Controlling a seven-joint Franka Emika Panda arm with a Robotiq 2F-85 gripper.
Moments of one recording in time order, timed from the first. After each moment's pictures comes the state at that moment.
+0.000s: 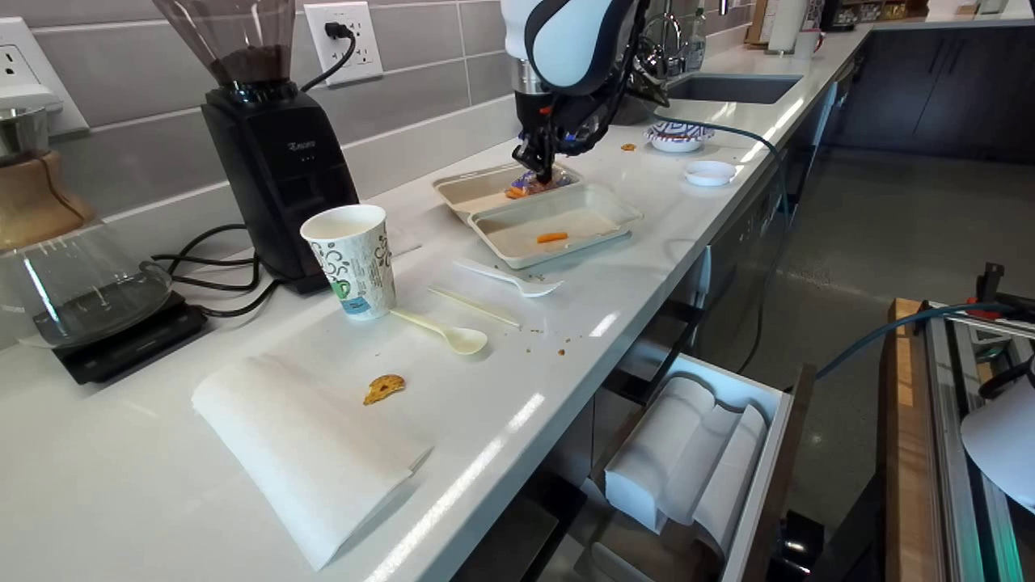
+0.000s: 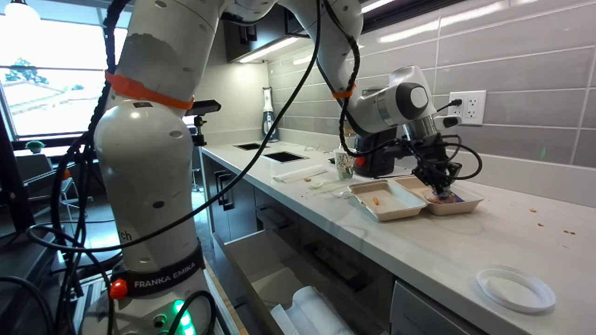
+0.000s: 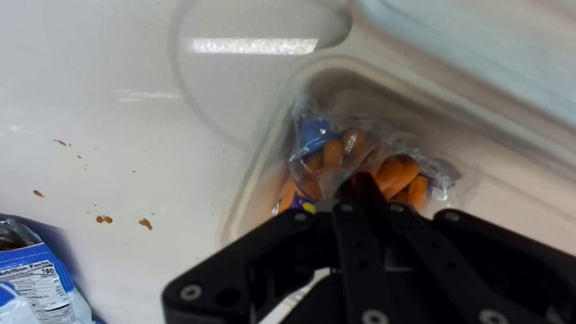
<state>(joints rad) 0.03 0.39 -0.24 -2.02 -0.36 2.63 0.16</state>
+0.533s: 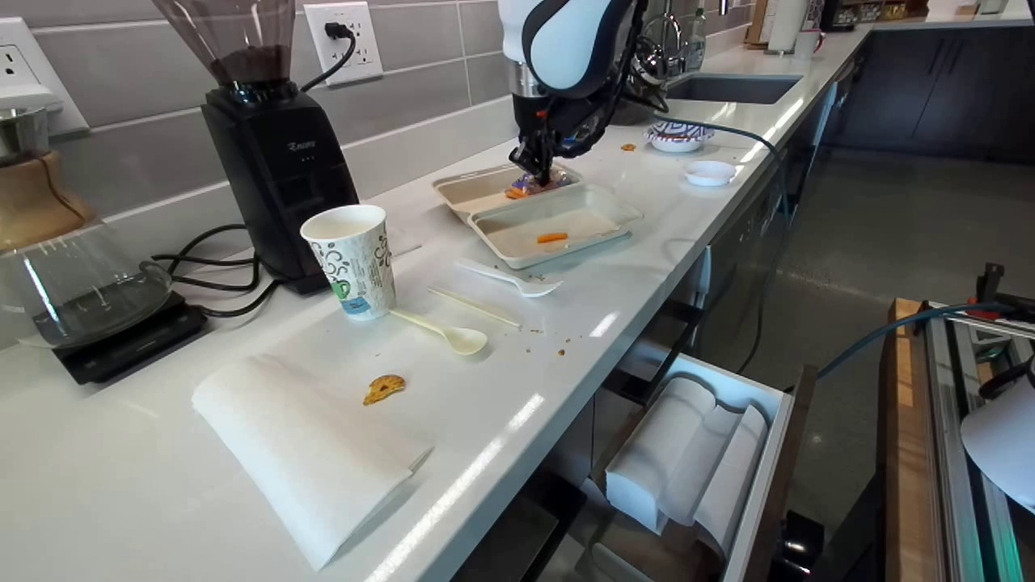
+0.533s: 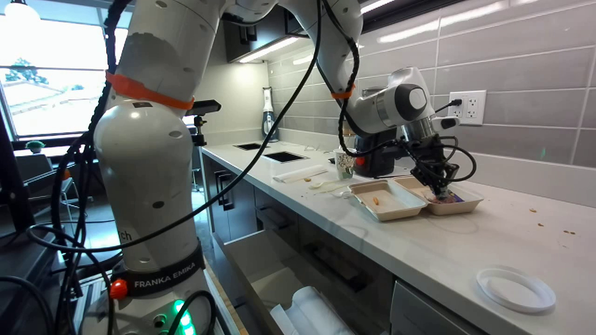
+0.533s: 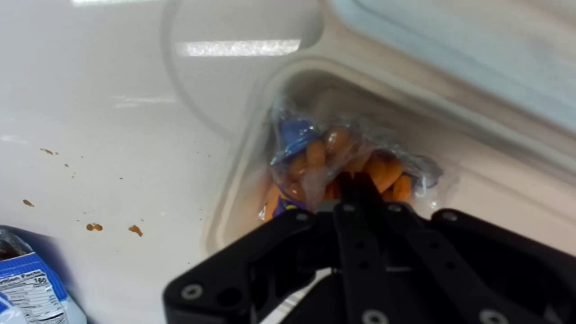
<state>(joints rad) 0.03 0.39 -0.22 -2.01 -0.35 2.63 0.19</state>
